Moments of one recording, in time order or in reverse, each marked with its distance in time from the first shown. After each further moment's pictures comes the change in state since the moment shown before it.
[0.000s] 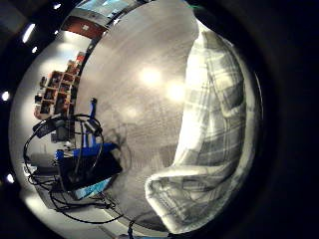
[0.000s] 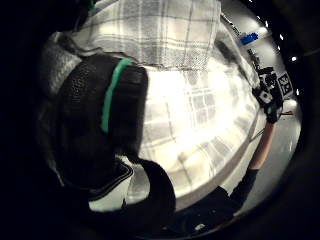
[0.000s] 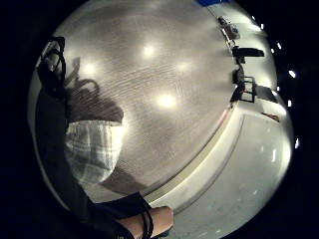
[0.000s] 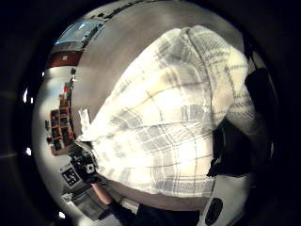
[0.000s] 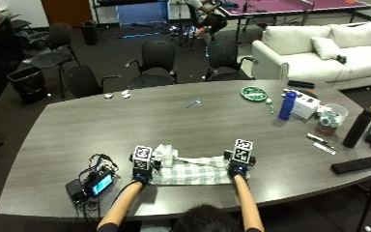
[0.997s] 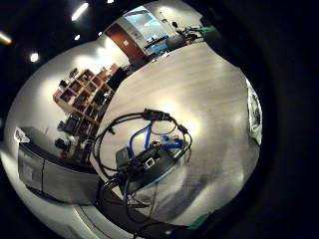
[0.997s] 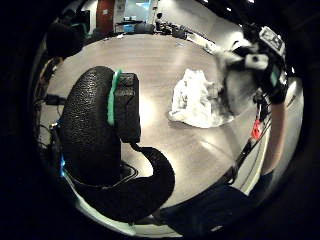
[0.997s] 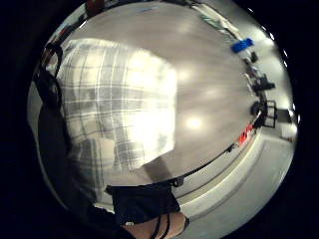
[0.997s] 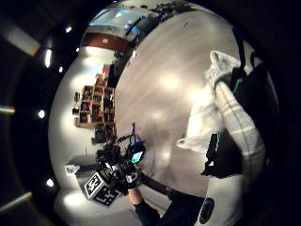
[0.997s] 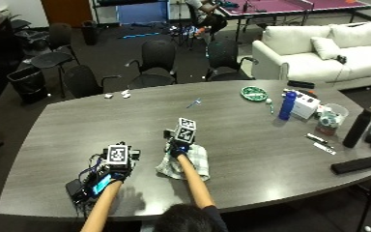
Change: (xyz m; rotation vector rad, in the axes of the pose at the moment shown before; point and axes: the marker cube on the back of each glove) left arm -0.114 0.002 -0.061 0.422 -0.067 -0.156; right arm -0.286 0.062 -0.100 0.092 -0.240 -0.278
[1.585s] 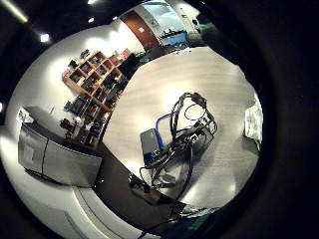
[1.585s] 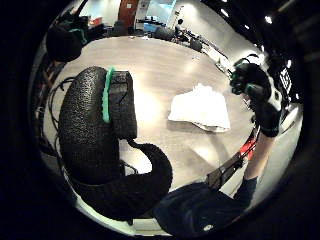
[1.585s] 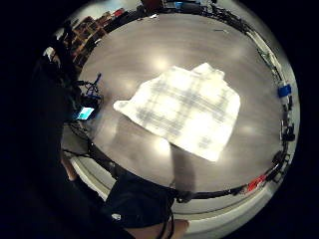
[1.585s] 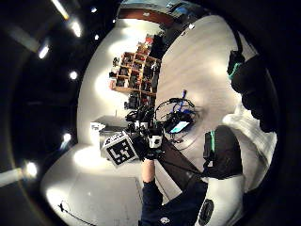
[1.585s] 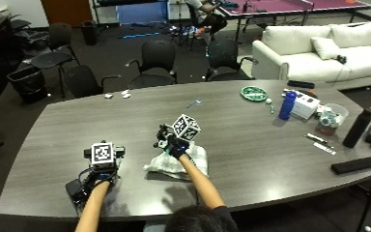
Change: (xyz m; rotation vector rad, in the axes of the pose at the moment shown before) left arm -0.078 -0.019 -0.069 0.170 -0.096 -0.159; right arm -0.060 0.054 -0.040 0.062 -0.353 -0.467
